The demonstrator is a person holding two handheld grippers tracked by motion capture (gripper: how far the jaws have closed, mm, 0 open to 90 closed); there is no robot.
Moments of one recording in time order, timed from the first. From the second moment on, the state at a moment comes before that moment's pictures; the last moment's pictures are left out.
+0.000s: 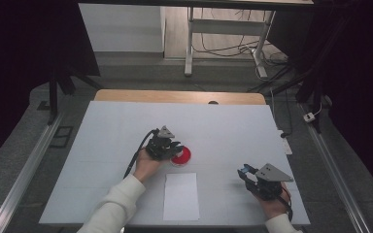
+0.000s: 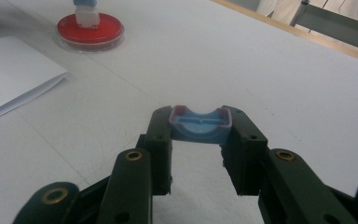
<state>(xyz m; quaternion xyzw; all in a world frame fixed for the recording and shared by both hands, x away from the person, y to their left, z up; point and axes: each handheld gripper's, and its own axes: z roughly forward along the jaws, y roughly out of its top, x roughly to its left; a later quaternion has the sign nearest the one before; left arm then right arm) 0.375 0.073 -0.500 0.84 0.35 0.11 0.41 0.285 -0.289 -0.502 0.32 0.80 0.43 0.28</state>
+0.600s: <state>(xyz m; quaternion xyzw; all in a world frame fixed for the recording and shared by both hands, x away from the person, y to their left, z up) 0.372 0.069 -0.499 0.84 0.35 0.12 0.40 0.285 -0.289 -0.502 0.32 0.80 0.43 0.28</state>
